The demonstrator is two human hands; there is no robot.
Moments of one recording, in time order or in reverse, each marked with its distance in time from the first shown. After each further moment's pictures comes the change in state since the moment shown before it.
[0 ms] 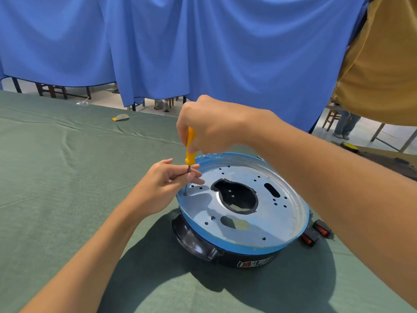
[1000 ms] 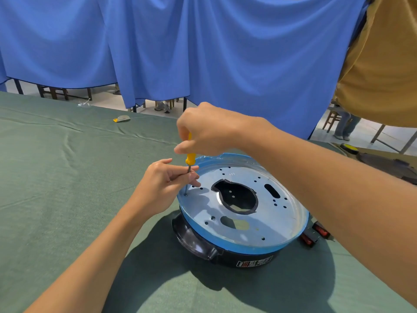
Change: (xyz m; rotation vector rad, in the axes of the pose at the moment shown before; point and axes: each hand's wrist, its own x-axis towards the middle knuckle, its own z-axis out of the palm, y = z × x) left_hand 0.000 0.002 0.004 0.064 0.118 0.022; right_hand 0.012 0.002 0.015 0.043 0.035 0.058
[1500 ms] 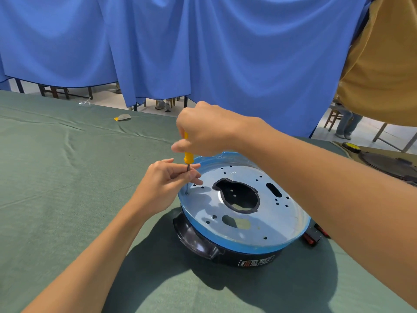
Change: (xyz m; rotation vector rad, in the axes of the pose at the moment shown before) left_hand -0.001 0.001 0.001 -0.094 -0.007 -0.048; right_hand 0.000 -0.006 0.002 -0.049 0.047 -0.017
